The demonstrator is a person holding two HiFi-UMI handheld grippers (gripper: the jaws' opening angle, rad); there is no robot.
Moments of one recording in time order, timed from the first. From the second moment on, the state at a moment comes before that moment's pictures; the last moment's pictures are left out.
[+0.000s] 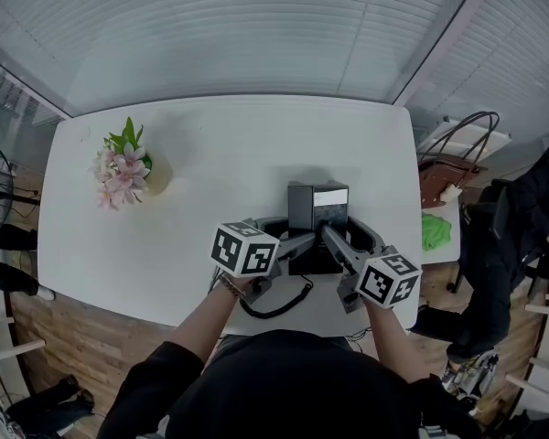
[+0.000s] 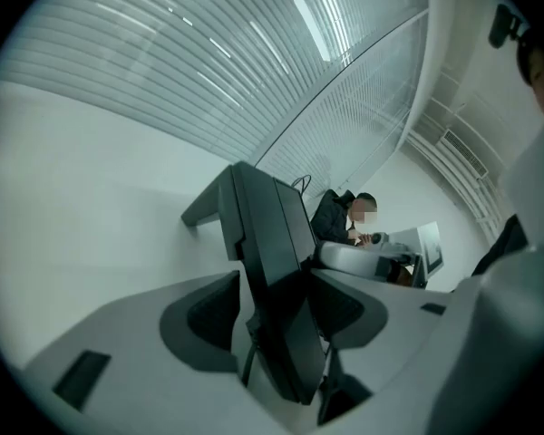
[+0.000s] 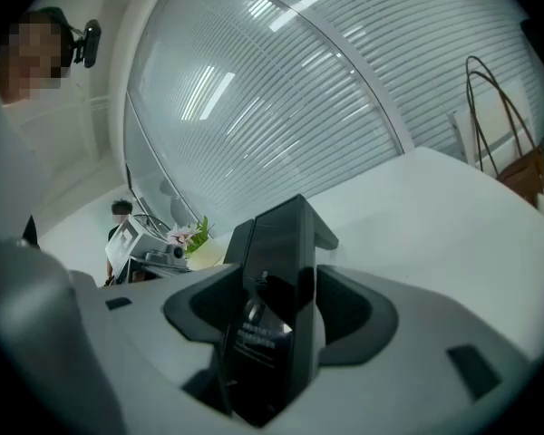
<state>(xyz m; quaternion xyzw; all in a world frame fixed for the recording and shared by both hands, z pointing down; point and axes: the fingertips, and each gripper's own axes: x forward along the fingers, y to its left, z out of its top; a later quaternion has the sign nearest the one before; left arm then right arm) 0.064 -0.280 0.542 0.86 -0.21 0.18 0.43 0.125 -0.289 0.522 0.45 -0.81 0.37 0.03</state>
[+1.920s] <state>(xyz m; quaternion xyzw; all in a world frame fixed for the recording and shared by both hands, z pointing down) 0.031 -0.294 0.344 0.94 -0.32 -0.01 0.11 0.108 -0.283 0.320 0.48 -0.87 0.08 -0.07</state>
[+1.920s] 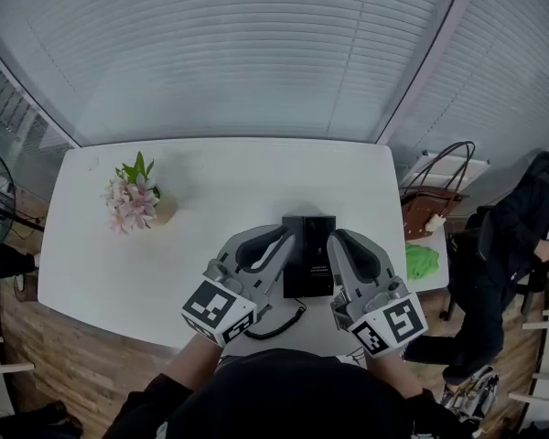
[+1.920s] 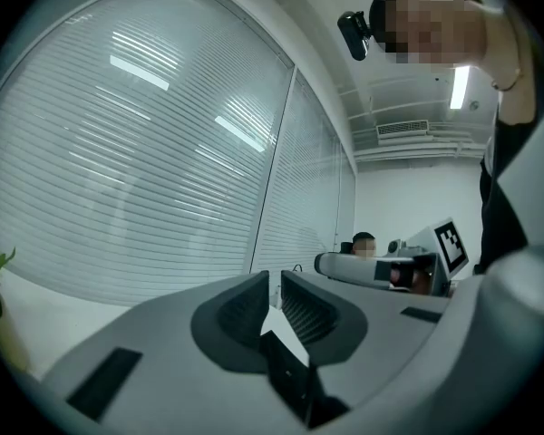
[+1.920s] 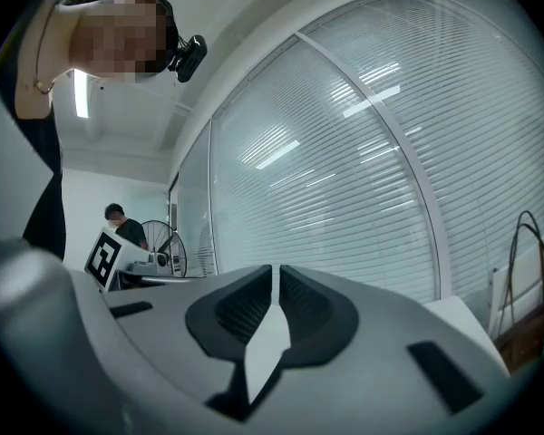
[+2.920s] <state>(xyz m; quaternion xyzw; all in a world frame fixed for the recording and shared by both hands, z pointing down) 0.028 -0.294 0.346 0.94 -0.32 0.00 0.11 0.102 -0.279 0.319 0.48 -0.87 0.07 -0.07</state>
